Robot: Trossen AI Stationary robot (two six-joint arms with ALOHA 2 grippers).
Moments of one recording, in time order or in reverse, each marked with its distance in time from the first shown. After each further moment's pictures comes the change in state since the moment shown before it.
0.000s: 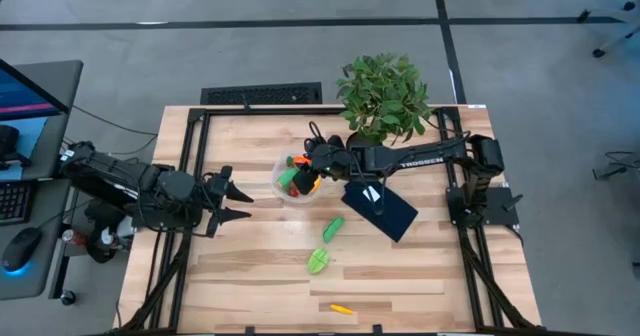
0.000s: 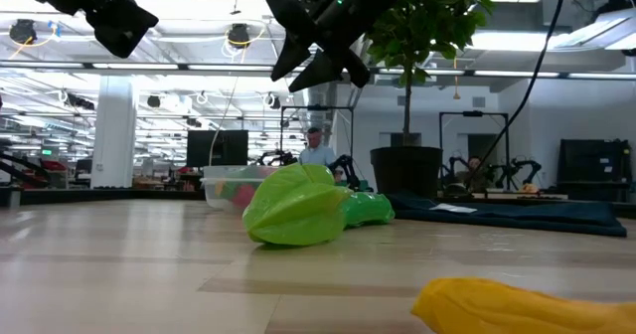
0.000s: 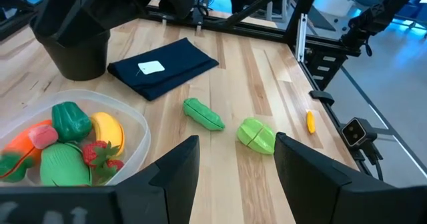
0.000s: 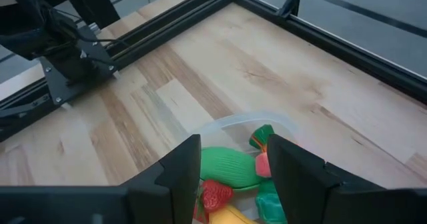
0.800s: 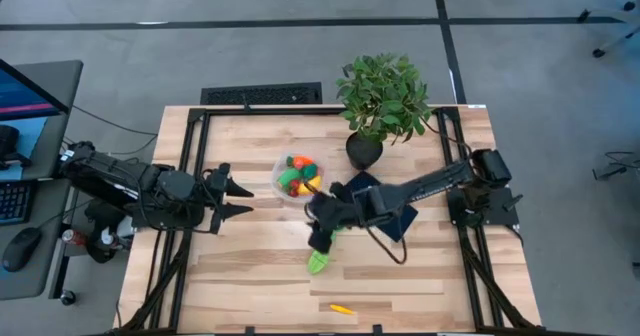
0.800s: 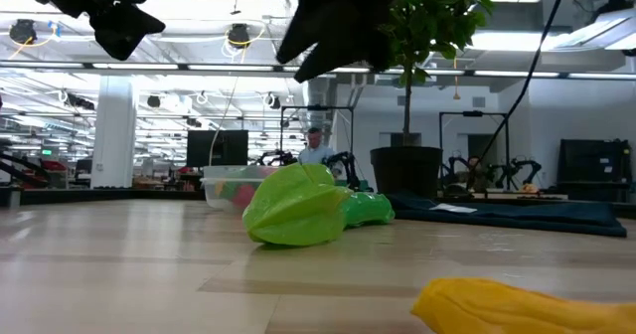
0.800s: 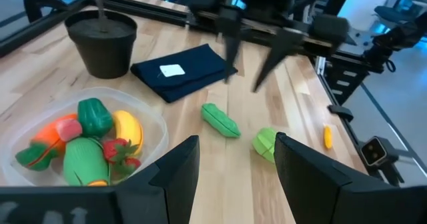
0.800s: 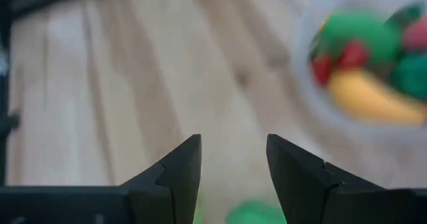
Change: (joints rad) left arm 0.001 0.000 0.000 0.002 -0.084 -0.055; right arm 0.292 0.000 0.000 -0.212 -0.088 0.063
